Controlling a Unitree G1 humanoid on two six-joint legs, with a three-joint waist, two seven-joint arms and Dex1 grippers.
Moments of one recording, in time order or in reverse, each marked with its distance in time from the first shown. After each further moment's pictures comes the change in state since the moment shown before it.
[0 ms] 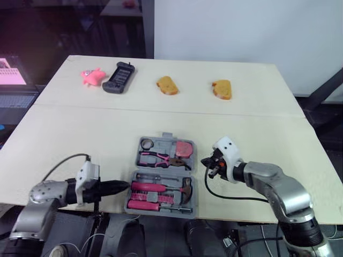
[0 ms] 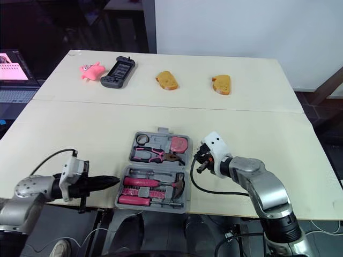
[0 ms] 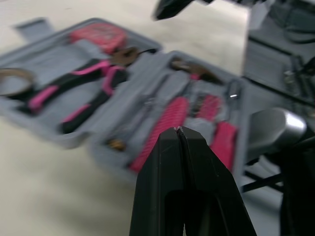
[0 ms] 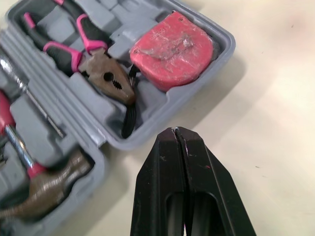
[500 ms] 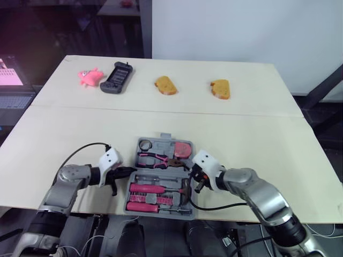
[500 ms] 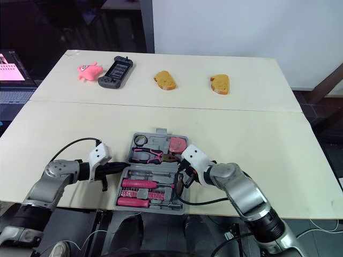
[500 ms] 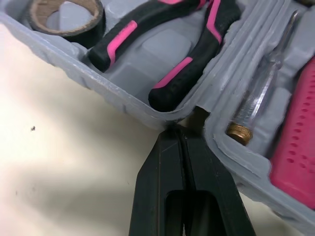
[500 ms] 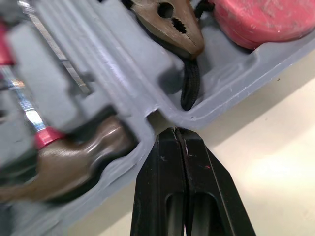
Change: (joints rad) left arm -0.216 -0.021 -0.073 0.117 0.244 0.183 0.261; right arm -0.009 -0.058 0.223 -0.062 -0.147 0.039 0.039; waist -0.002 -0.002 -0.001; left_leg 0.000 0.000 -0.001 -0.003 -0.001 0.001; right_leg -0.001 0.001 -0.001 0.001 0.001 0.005
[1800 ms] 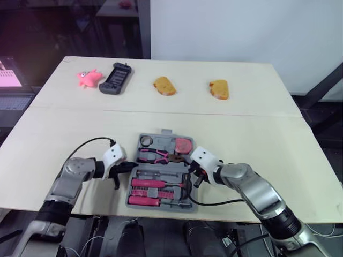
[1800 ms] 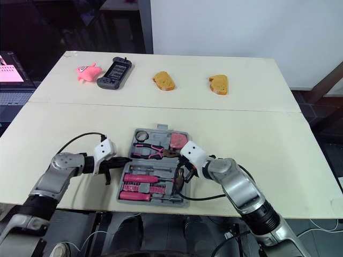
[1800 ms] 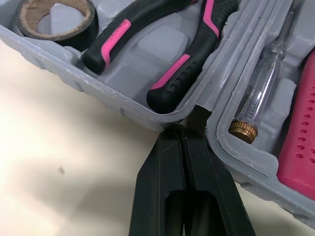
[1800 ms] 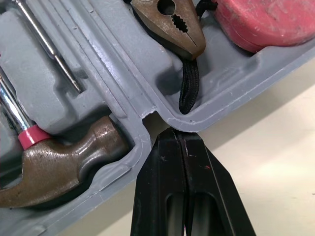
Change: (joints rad) left arm -0.093 -0.026 -0.090 0.117 0.100 -0.078 -0.004; right arm -0.053 0.050 0.111 0.116 -0.096 -0.073 -0.023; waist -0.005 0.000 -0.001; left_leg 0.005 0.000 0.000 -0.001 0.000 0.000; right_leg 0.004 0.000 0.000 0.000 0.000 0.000
